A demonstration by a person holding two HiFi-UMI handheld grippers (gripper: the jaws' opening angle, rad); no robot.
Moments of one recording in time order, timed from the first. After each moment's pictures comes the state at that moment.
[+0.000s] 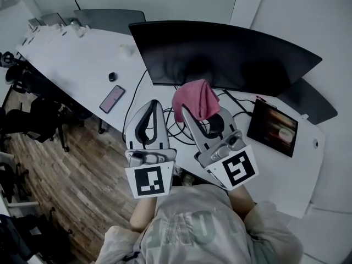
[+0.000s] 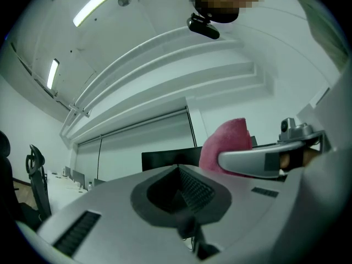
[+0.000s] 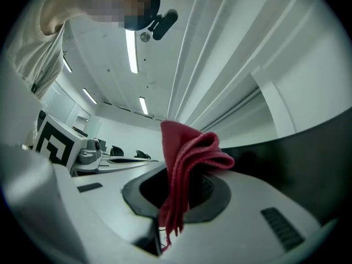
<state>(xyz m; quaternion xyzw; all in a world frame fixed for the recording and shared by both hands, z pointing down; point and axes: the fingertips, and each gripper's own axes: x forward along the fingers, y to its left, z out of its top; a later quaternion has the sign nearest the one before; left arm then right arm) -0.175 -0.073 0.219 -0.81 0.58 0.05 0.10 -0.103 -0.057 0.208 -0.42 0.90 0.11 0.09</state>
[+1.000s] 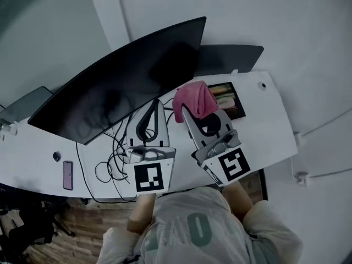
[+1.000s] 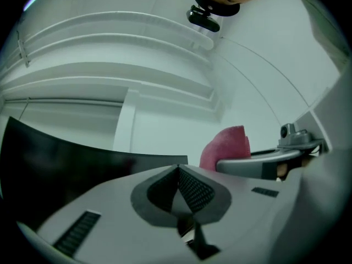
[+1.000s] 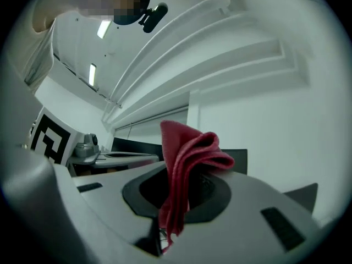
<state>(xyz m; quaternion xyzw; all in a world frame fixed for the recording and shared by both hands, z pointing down) 0.073 -0.063 0.207 -0.96 0.26 0.10 0.07 0.121 -0.010 0.208 -0.71 0.69 0.12 0.03</state>
